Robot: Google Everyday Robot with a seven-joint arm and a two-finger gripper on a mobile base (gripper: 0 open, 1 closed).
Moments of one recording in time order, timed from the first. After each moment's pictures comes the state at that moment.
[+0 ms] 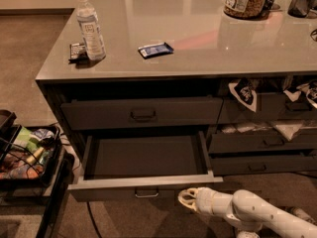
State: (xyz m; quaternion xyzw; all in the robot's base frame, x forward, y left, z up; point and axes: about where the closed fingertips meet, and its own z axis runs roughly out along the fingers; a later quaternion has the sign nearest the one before) arm 0.488 -0.112 0.360 -0.59 0.65 0.15 0.46
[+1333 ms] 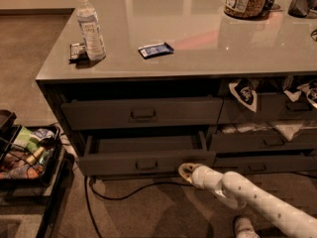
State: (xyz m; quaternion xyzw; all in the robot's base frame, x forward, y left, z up) arm 0.612 -0.130 0.352 -0.55 0.66 0.04 0.51
